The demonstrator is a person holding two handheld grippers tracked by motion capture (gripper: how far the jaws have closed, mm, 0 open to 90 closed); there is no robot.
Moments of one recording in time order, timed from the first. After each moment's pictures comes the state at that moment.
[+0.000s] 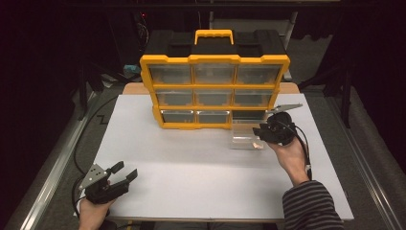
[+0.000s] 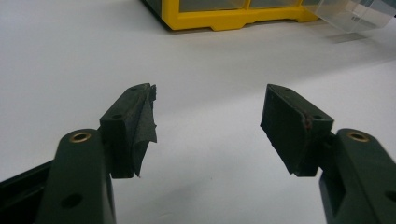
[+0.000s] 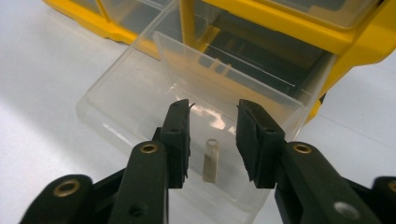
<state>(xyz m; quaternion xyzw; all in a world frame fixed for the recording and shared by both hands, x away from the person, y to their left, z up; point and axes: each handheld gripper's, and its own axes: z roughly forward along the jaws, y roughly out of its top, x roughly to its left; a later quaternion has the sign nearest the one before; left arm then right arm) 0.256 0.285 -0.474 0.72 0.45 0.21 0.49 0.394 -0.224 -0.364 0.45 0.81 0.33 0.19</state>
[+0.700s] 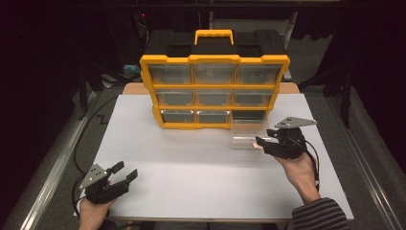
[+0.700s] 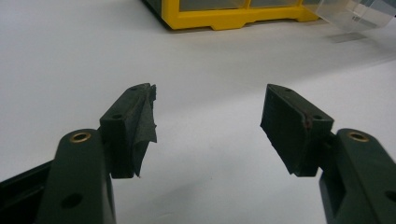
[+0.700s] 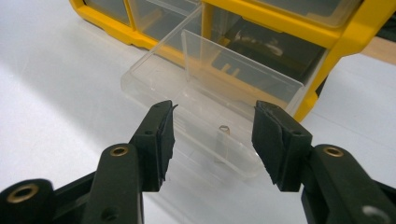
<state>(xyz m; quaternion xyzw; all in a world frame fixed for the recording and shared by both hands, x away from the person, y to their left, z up) 0.256 0.285 -0.475 0.71 0.45 0.21 0.49 0.350 -0.237 -0.364 0.42 0.80 0.37 0.22</state>
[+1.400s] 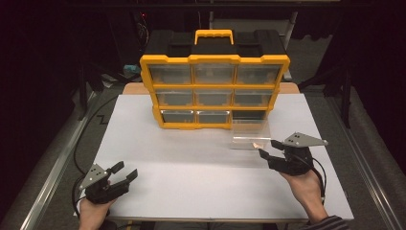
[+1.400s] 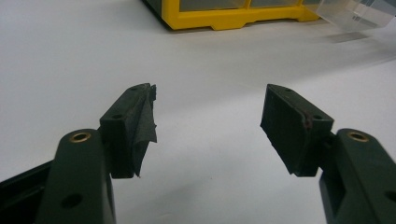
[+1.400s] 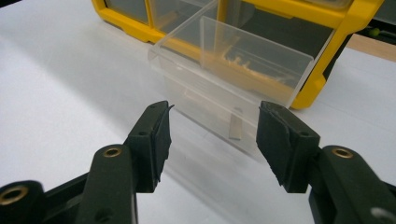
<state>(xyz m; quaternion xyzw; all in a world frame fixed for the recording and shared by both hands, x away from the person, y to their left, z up) 0.256 0.284 -0.474 0.72 0.45 0.21 0.49 0.313 -0.249 -0.381 0.40 0.79 0.41 0.23</state>
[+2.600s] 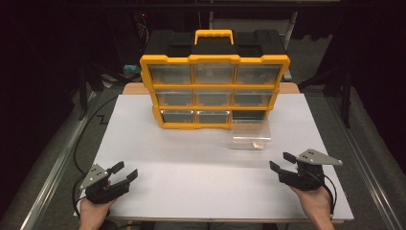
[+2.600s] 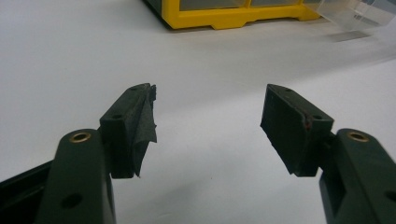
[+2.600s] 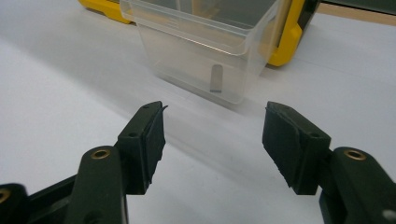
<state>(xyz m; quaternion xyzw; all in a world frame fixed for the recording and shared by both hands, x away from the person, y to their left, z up) 0.256 0.284 -0.475 0.72 0.45 0.21 0.49 0.288 -0.283 -0.415 0.43 0.76 0.42 0.23</state>
